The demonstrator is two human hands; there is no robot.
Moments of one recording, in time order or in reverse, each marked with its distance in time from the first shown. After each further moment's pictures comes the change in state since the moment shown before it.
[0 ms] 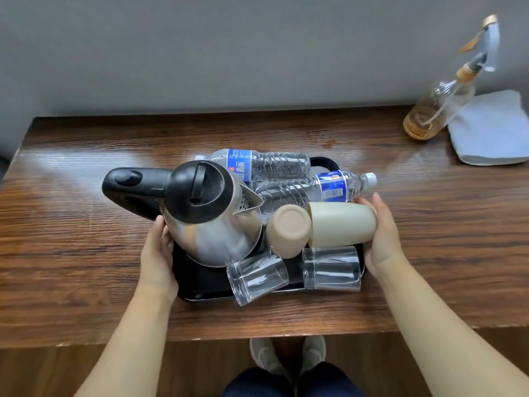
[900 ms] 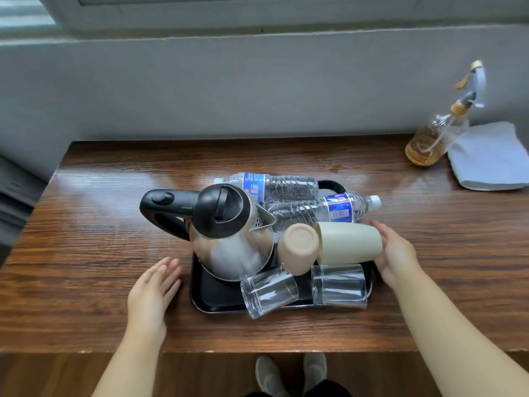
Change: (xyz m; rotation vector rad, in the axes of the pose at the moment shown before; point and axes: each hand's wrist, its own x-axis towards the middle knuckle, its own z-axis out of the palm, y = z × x) left_hand -0.019 0.011 -0.055 0.256 0.246 -0.040; right_hand 0.009 -0.016 -0.012 -0.015 0.132 0.078
